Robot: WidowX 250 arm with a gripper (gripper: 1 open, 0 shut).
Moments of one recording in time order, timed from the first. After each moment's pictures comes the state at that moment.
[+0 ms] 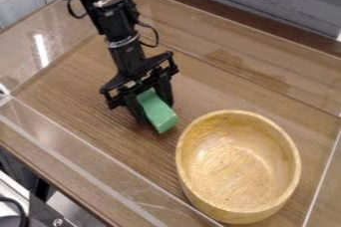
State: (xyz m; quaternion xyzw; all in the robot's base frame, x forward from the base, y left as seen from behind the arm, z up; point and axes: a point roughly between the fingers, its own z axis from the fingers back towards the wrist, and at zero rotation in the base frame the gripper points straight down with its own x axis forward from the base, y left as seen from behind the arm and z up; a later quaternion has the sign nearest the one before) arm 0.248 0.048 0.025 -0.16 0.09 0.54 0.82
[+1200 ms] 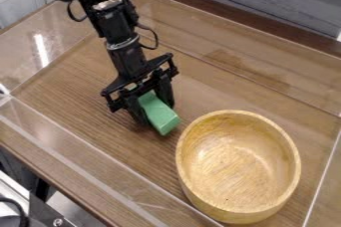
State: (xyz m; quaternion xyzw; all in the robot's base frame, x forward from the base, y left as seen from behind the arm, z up) arm 0.247 0.046 0.022 -0.17 0.11 0.56 0.81
